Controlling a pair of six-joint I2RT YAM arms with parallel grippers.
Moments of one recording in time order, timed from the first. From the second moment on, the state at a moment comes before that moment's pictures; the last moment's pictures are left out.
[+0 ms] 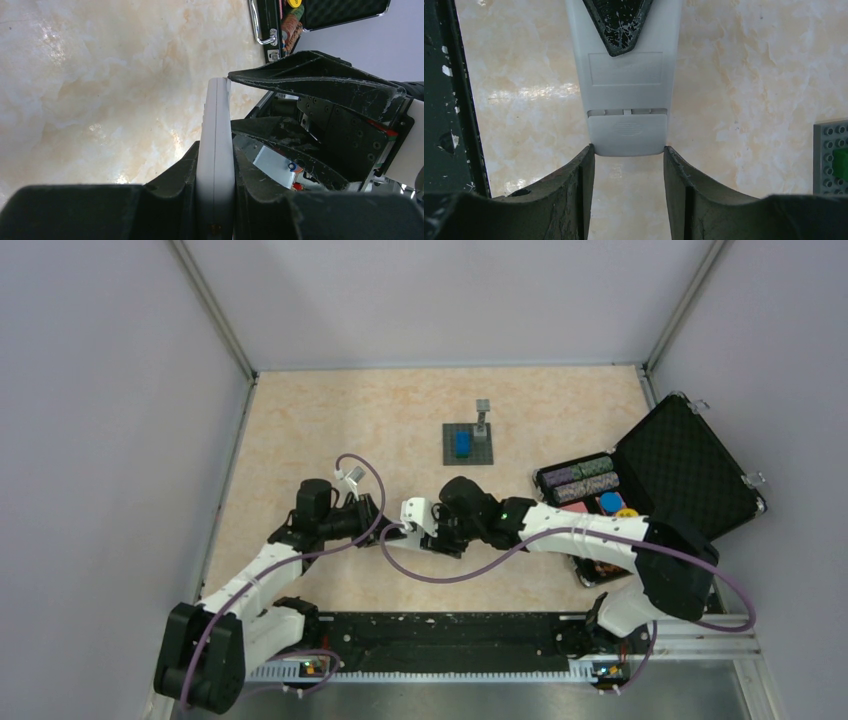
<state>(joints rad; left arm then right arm) -0.27 1.01 0.39 0.00 0.81 -0.75 1.03 1.49 0.94 -0.25 -0.18 -0.45</state>
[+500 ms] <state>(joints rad) -0.27 1.02 0.39 0.01 0.81 -0.76 1.03 1.49 0.94 -0.24 -0.18 -0.45</state>
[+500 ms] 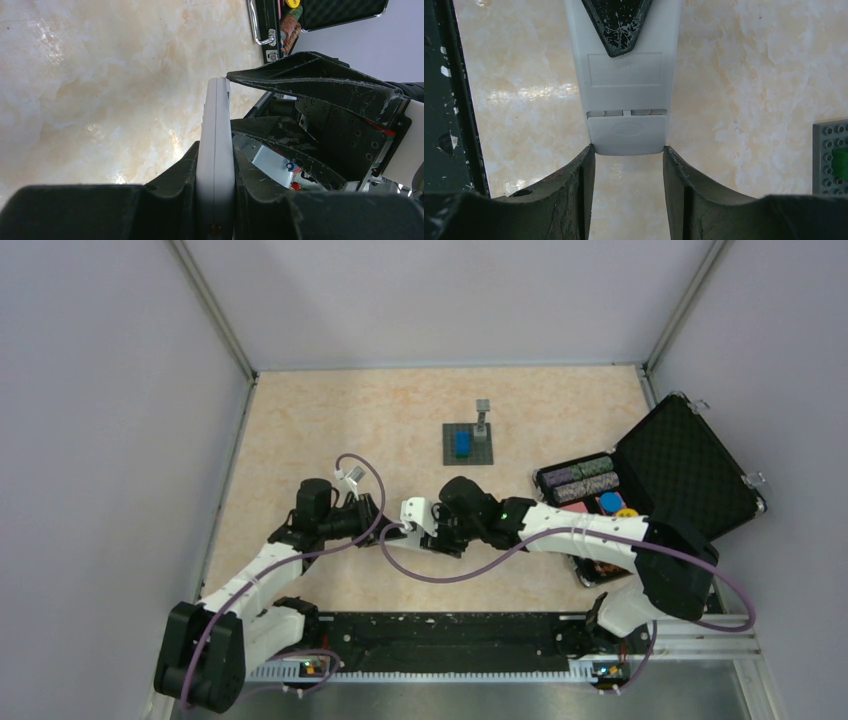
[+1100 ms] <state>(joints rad) -0.27 1.02 0.40 0.01 0.83 -0.77 1.03 1.50 0.98 -0.31 -0.17 -0.43</state>
